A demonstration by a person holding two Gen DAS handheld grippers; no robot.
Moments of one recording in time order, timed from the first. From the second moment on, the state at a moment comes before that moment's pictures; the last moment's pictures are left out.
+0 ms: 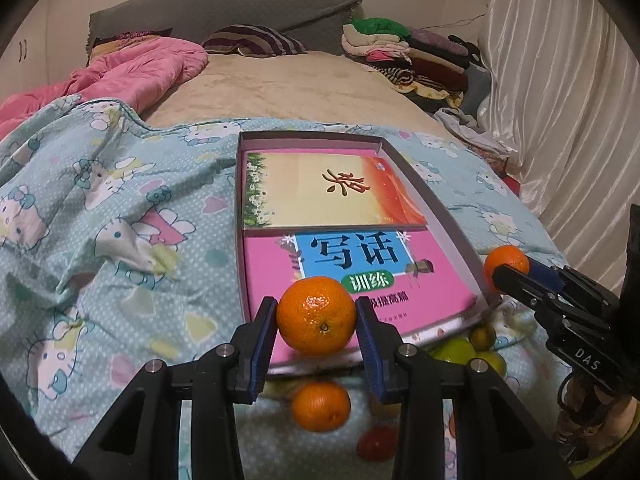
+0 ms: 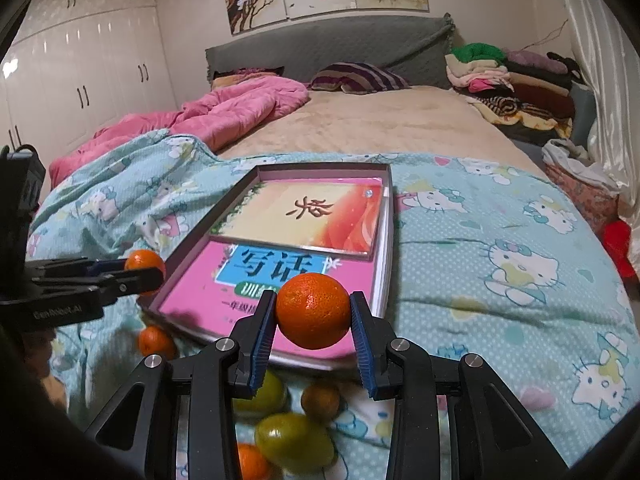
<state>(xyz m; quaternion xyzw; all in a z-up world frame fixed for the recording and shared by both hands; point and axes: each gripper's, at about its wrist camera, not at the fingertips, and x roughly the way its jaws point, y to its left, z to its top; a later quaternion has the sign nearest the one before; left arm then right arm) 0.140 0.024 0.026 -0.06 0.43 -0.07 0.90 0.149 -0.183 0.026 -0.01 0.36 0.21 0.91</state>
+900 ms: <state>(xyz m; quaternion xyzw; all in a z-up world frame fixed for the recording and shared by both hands) 0.165 0.013 -0.016 -0.04 0.45 -0.07 0.89 0.190 -0.165 -0.020 -0.04 0.42 0.21 0.88</state>
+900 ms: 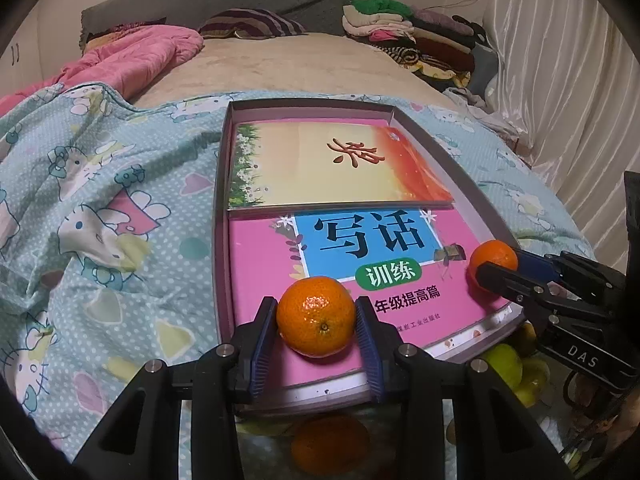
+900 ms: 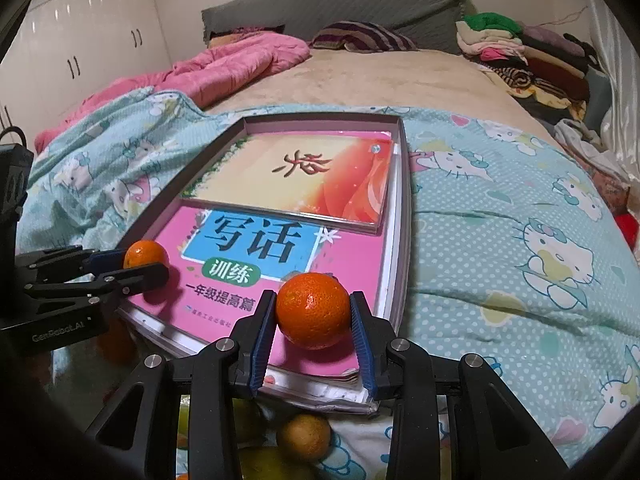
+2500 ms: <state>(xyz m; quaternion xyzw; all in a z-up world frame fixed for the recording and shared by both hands) 0.137 0.019 0.028 -0.05 0.42 -0.07 0.91 0.156 -0.195 0.017 -0.02 0.35 0.19 0.92</state>
